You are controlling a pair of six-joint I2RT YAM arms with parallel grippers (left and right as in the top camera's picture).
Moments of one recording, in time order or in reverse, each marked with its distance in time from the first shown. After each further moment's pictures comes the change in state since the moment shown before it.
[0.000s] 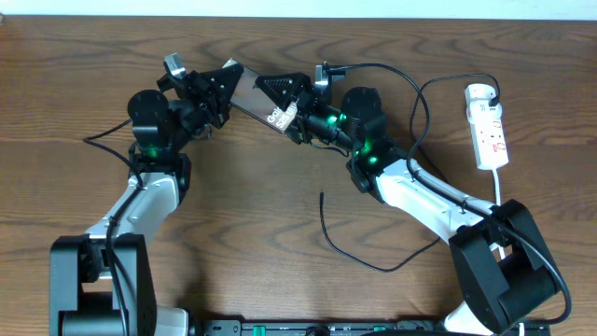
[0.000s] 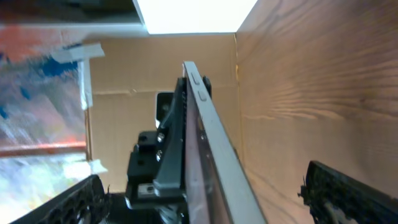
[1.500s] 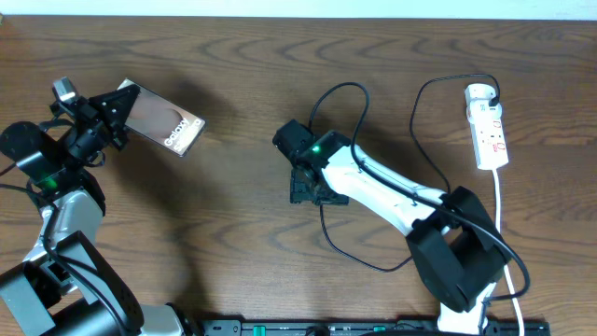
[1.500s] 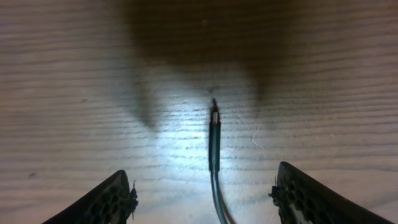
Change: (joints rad) left arm 0.549 0.000 0.000 -0.006 0.517 0.080; right arm 0.199 0.202 0.360 -1.598 0.570 -0.674
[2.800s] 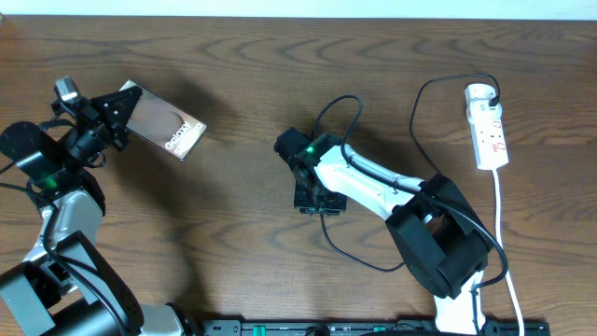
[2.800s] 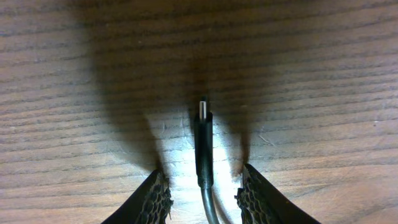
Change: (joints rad) left arm 0.000 0.000 0.000 0.000 0.021 0.022; right arm -0.008 0.080 -0.002 -0.034 -0.079 0.024
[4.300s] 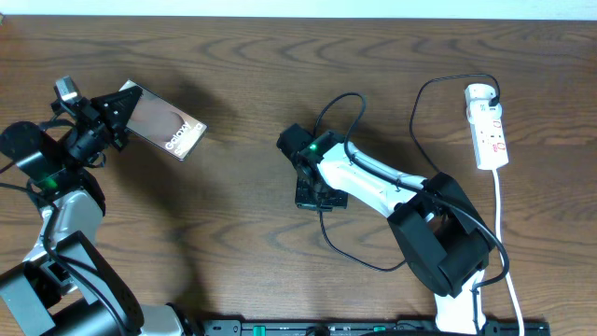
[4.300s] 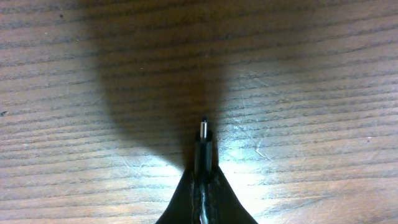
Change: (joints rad) left arm 0.000 0.000 0.000 0.000 0.000 0.008; right arm -0.018 0.000 0.000 0.018 0.002 -0.004
